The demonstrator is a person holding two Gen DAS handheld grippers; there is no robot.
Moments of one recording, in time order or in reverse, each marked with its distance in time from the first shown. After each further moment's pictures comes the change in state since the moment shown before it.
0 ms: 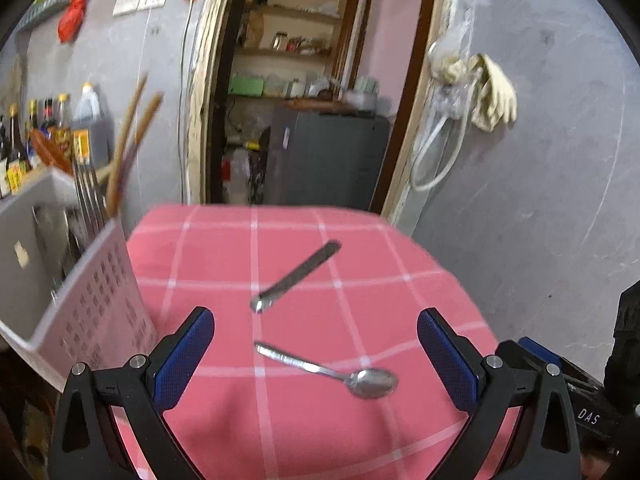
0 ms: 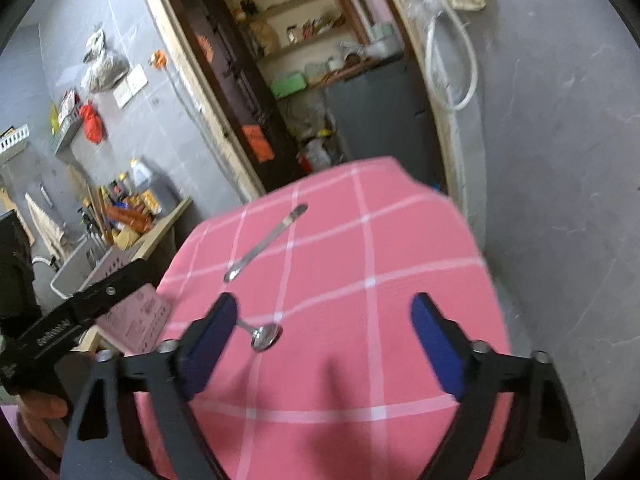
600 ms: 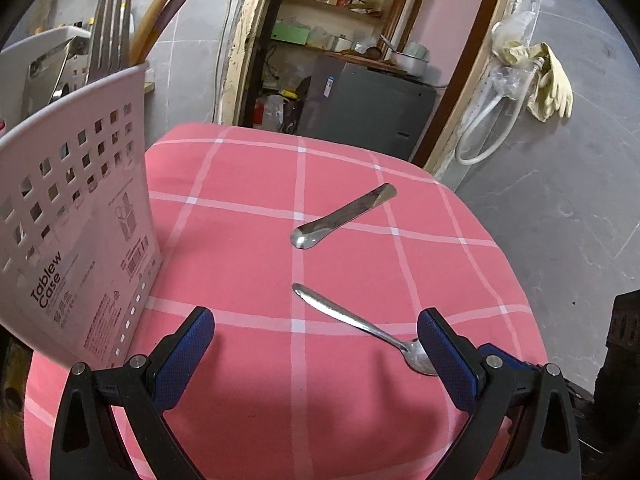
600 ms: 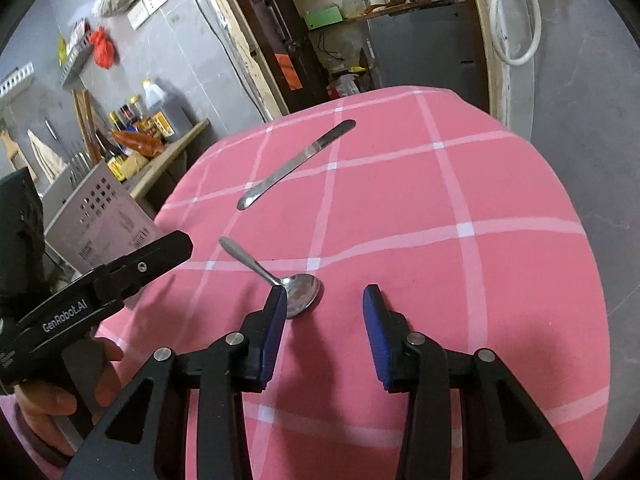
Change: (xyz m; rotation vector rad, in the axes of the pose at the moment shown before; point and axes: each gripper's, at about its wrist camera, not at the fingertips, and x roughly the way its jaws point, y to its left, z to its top) left arm 0.048 0.039 -0.034 -0.152 0.142 0.055; right arm 0.078 0.045 -0.031 -0.126 0.230 0.032
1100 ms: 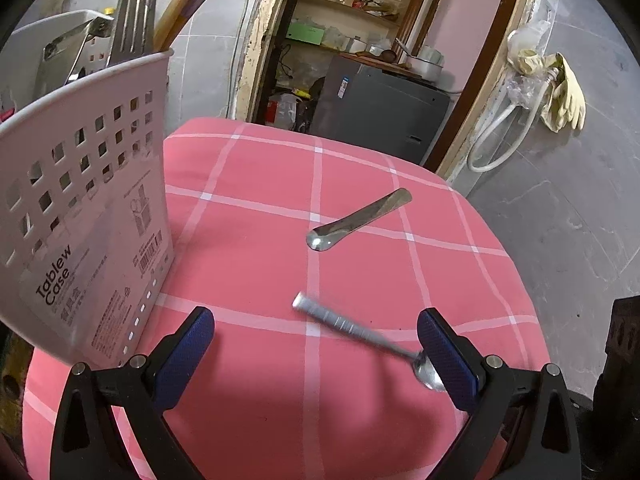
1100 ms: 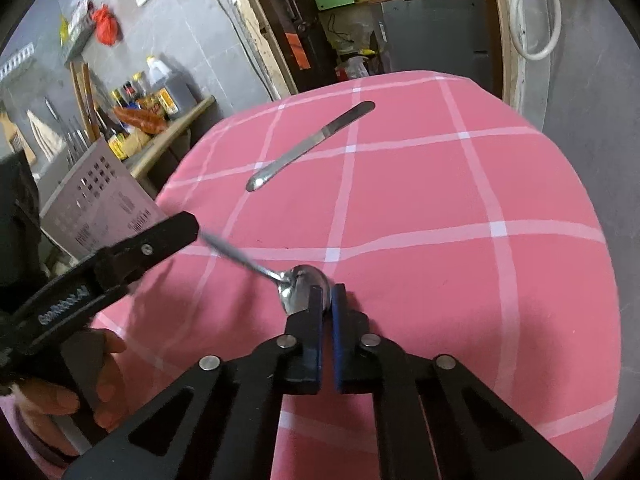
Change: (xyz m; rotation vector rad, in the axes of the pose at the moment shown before) left arm 0.003 0.005 0.002 -0.042 -0.002 0.025; right arm 0.005 0.008 0.004 -0.005 0.067 0.033
